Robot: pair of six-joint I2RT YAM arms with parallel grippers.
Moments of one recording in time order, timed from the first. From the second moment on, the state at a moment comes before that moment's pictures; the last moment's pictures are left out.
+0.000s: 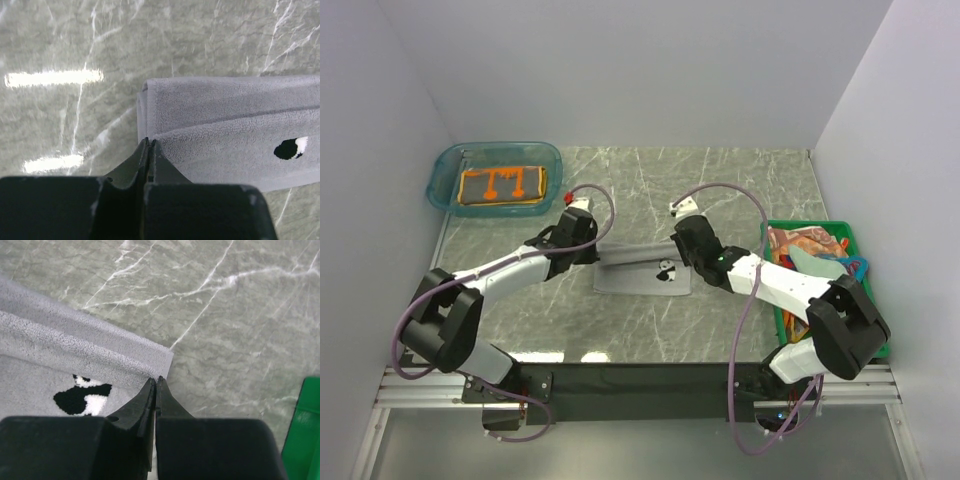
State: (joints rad) left arm -0.54 1.47 0.84 -0.15 -0.16 -0.50; right arm 0.67 1.43 0.80 -0.07 0.40 0.02
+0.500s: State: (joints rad) left arm -0.56 1.44 0.77 -0.17 -0.18 -0.61; right arm 0.70 1.42 0.82 -0.24 0.40 0.24
